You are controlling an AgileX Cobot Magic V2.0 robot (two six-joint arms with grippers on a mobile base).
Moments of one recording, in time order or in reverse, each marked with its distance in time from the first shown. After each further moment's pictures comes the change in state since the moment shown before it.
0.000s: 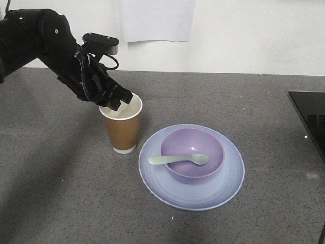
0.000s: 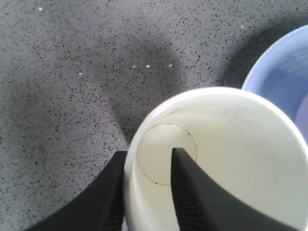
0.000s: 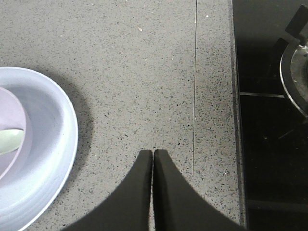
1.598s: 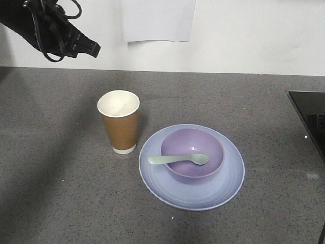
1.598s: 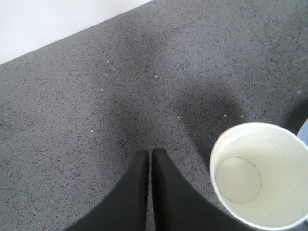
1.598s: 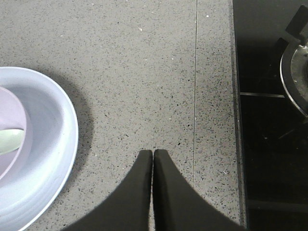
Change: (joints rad) left arm 0.019 -0.151 -0.138 0.261 0.035 -0.105; right arm 0.000 0.000 0.000 0.000 0.000 0.000
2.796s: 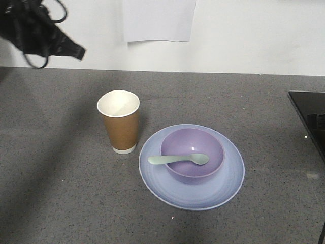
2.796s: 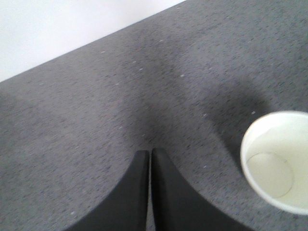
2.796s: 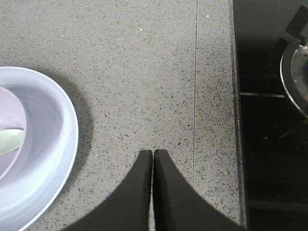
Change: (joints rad) left arm 0.014 -0.123 0.157 0.093 -0.083 -0.006; right arm 0.000 0.000 0.000 0.000 0.000 0.000
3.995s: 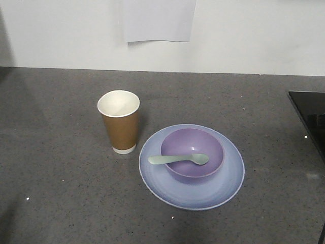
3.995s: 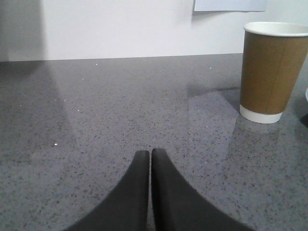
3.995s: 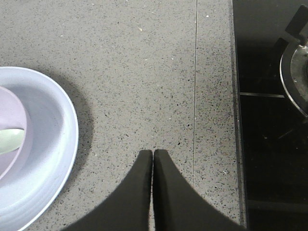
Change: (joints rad) left arm 0.231 -1.463 1.747 -0.069 -0.942 -0.202; right arm 0.000 0.000 0.000 0.000 0.000 0.000
